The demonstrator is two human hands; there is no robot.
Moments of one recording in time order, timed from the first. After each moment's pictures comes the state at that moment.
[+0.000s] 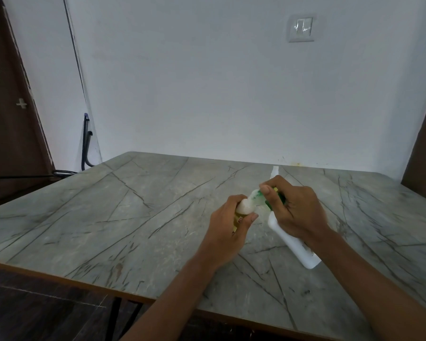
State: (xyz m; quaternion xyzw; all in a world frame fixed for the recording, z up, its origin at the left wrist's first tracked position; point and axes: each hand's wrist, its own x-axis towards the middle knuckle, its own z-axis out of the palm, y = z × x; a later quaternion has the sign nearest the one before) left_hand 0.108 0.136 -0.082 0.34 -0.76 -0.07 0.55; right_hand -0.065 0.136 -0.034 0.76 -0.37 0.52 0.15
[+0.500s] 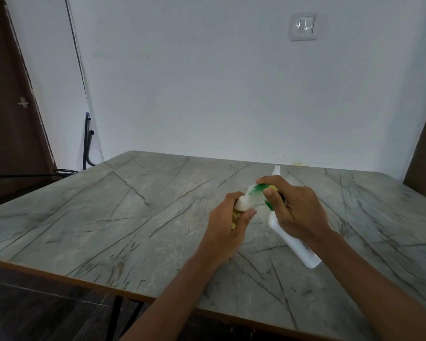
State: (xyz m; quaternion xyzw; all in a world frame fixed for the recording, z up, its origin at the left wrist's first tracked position) left_hand 0.110 0.136 -0.081 0.34 -0.74 -0.07 0.57; right_hand -0.065 0.134 -0.036 0.77 -0.37 0.50 0.14
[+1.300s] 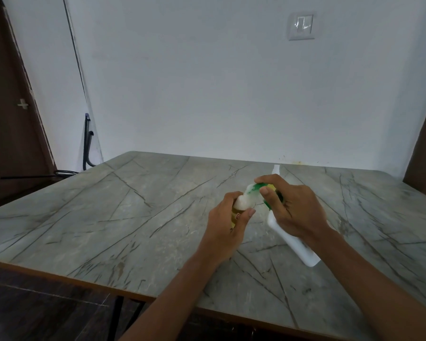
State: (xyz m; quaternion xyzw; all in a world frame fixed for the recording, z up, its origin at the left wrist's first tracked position) left_hand 0.110 0.136 -0.081 0.35 -0.74 -0.07 0.57; right_hand -0.065 0.131 -0.036 0.77 -0.38 0.49 0.15
